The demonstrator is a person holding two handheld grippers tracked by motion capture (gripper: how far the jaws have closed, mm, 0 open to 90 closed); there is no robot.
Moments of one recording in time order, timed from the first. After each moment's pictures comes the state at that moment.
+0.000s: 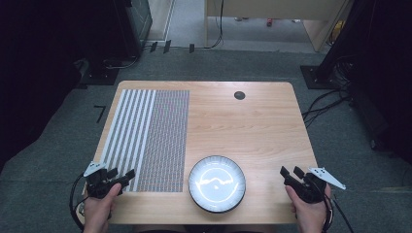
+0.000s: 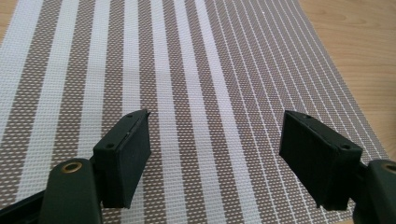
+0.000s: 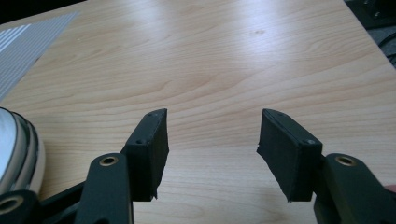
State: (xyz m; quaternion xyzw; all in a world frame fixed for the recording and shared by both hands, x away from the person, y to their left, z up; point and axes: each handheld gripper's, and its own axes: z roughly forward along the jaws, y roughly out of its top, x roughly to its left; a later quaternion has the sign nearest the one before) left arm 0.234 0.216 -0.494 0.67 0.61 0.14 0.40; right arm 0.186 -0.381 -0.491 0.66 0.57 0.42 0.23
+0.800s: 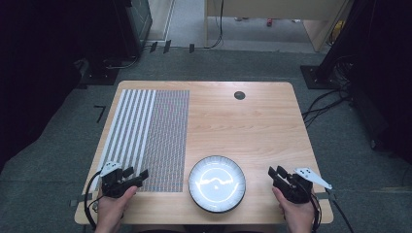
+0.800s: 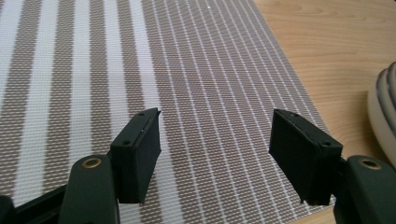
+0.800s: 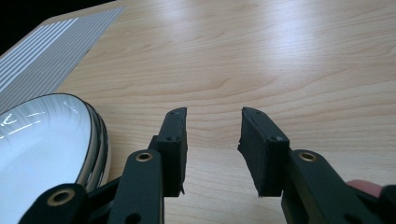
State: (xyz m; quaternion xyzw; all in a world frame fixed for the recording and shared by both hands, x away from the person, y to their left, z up) left arm 0.232 0.174 -0.490 0.69 0.57 0.13 0.42; right arm 0.185 -0.344 -0.485 0.63 0.60 0.45 0.21
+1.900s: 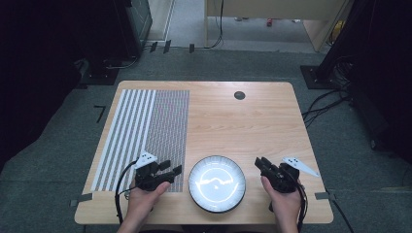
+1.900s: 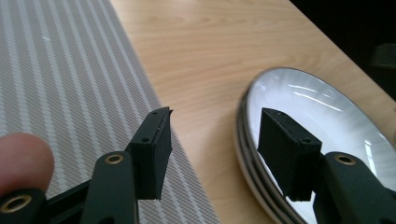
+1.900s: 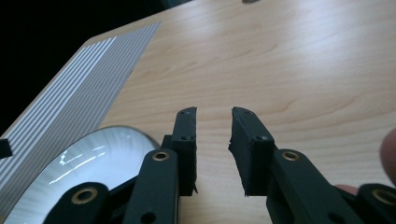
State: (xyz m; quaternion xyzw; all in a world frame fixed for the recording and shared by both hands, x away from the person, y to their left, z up) left arm 0.239 0.081 -0.467 0.73 0.49 0.06 0.47; right arm 0.208 -0.309 -0.466 0.63 0.58 0.49 0.16
